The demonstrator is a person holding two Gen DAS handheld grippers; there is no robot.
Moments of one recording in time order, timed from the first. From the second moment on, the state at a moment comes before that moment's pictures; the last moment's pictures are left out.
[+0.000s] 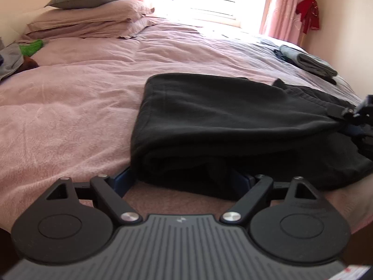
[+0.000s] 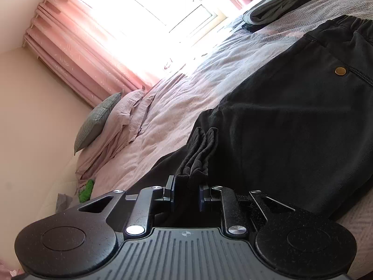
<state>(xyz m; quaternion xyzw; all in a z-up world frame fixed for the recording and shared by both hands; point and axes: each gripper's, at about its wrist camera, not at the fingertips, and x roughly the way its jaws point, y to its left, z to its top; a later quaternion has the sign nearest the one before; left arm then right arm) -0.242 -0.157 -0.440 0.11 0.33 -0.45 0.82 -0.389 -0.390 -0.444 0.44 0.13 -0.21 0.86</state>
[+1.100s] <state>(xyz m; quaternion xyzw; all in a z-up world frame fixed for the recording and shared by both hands) -0.240 -0.142 -0.410 0.25 0.30 -0.48 0.79 -0.362 -0.379 -0.461 0.29 0.30 -0.23 0.88</state>
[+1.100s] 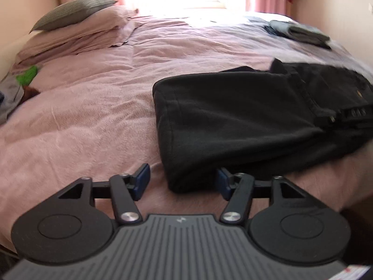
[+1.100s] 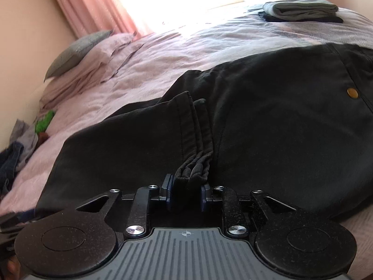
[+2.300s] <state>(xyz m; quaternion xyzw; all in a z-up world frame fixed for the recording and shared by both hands) -0.230 -0.206 -0.426 0.22 0.29 -0.48 0.80 -0.353 -0.349 -0.462 0.08 0.34 -0.17 0.92</state>
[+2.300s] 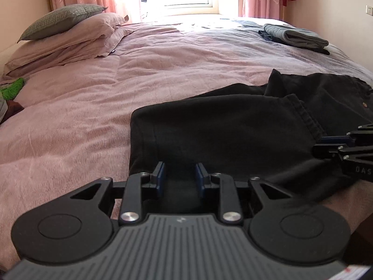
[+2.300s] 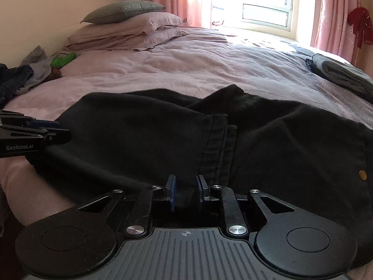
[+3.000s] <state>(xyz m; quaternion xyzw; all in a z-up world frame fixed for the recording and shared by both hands) -0.345 -0.117 -0.349 0.20 0.32 -0.44 0.81 -0.476 -0.327 -0.393 0.16 0.32 -0.25 0.90</state>
